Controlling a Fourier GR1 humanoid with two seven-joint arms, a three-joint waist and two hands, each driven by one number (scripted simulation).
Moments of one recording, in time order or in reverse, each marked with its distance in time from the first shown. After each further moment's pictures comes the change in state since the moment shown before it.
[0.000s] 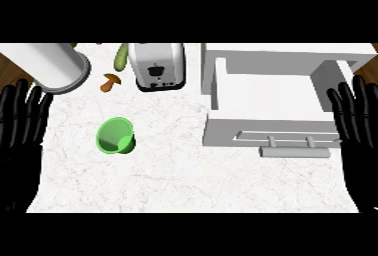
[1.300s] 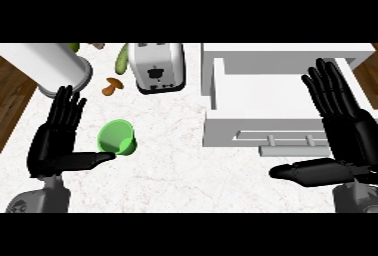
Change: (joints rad) left arm -0.121 0.005 0.149 0.580 0.179 -0.129 -0.176; right arm -0.151 -0.048 -0.064 0.217 -0.054 0.142 0.039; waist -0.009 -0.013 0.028
